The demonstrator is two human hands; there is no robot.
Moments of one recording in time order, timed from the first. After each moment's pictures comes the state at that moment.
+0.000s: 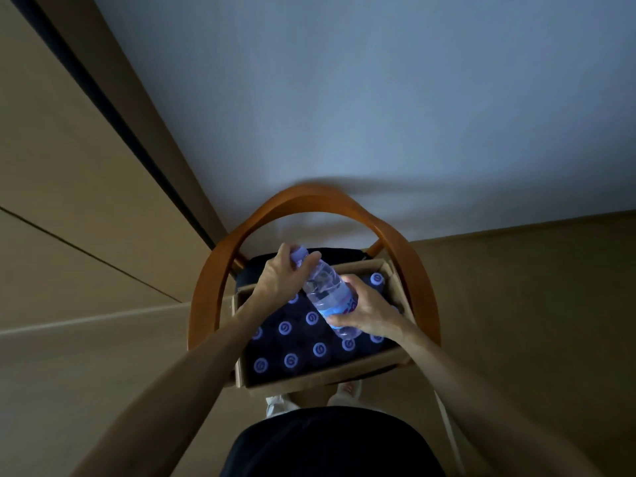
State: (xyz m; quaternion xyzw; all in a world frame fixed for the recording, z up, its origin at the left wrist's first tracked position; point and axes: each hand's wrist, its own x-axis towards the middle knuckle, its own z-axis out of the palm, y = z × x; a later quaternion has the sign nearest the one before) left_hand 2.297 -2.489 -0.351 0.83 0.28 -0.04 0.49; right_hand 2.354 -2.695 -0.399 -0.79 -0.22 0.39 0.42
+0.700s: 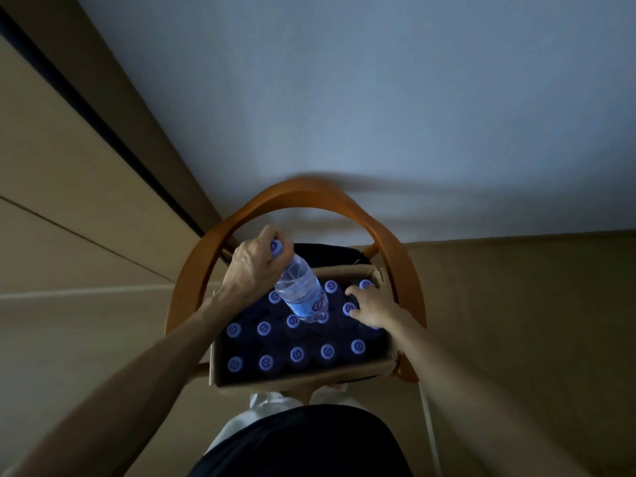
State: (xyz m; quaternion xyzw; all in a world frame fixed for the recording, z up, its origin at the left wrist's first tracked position) left_hand 2.322 -2.489 -0.337 0.89 0.21 0.09 0.39; right_hand 2.435 -2.721 -0.456 -0.86 -0.28 0.42 0.04
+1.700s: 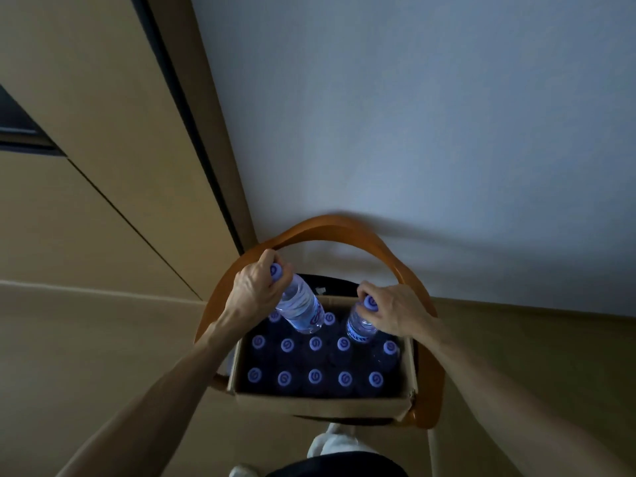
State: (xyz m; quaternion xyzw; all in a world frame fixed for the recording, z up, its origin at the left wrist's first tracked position) left_hand 2.250 -2.478 -0.312 0.88 0.28 0.17 0.35; right_hand 2.436 -2.699 -0.364 -0.84 -0.53 0.13 0.07
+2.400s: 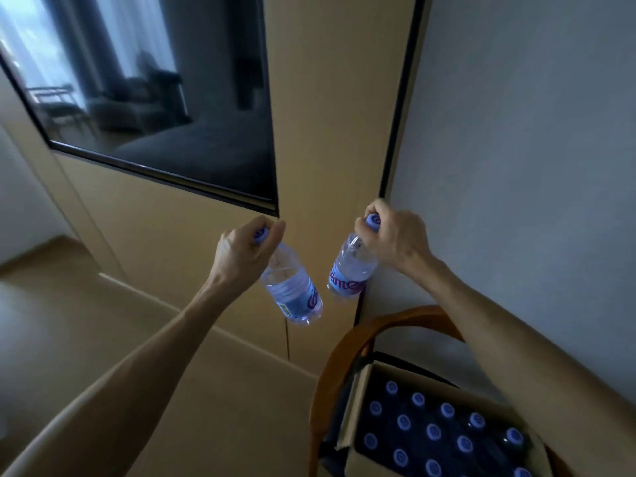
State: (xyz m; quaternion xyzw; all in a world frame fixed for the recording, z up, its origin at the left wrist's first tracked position) left_hand 2.008 -2.328 -0.129 0.81 0.34 0.42 0.22; right_hand 2.242 -2.427 -0.114 -0.78 -0.53 -0.12 0.31
